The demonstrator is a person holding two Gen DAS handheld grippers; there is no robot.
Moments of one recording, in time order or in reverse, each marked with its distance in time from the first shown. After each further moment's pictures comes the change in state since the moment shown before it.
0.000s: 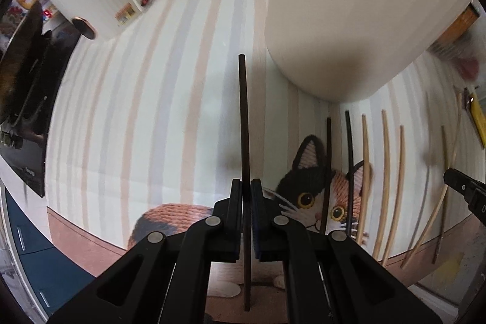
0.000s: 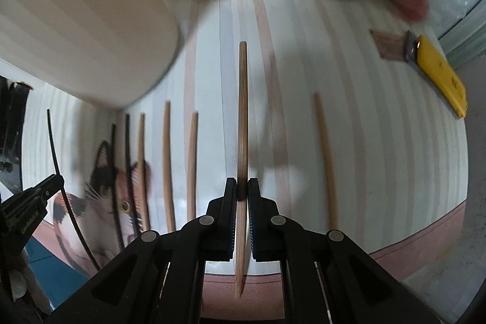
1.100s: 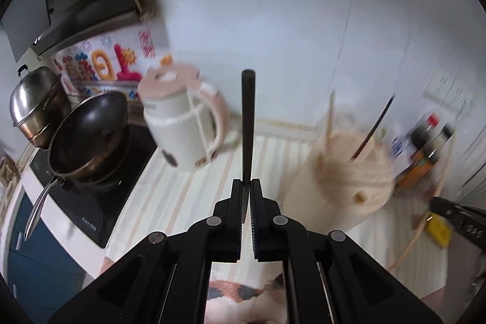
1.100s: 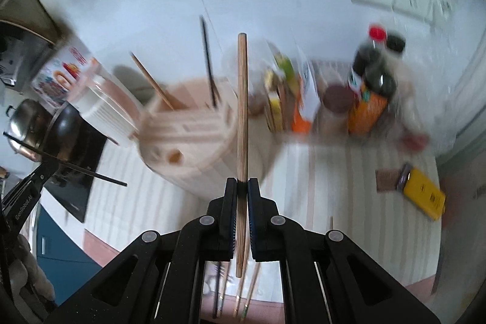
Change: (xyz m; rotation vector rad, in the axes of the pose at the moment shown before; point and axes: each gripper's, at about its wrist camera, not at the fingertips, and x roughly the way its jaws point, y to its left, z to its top) left arm -0.223 0.054 0.047 -0.167 -0.522 0.016; right arm -0.196 0.055 0.069 -0.162 -0.324 0.182
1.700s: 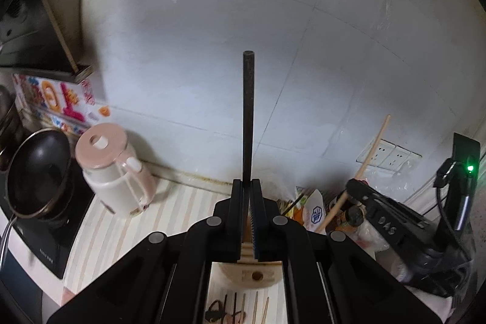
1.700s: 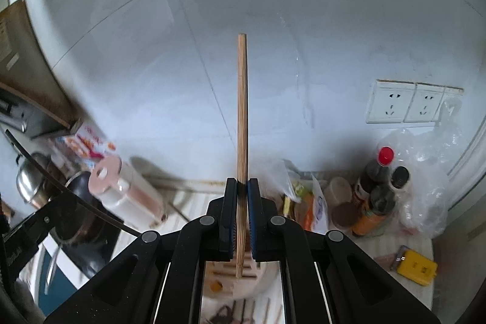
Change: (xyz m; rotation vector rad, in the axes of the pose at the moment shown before) left arm -0.015 -0.053 0.111 -0.048 -0.061 -0.254; right arm -0.047 0.033 0.132 0.016 -0.275 0.011
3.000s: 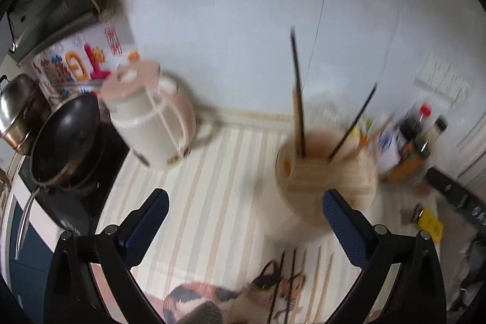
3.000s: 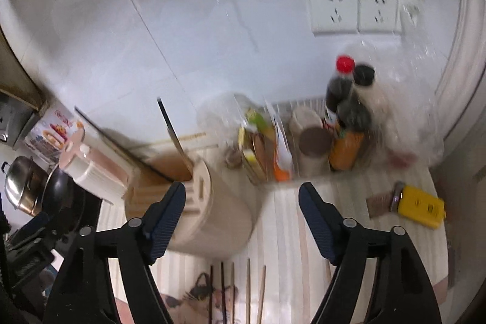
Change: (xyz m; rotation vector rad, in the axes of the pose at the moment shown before) left arm 0.051 0.030 -0.109 0.094 0.191 0.234; right arm 0.014 -0.080 -0.116 0.133 0.116 -0.077
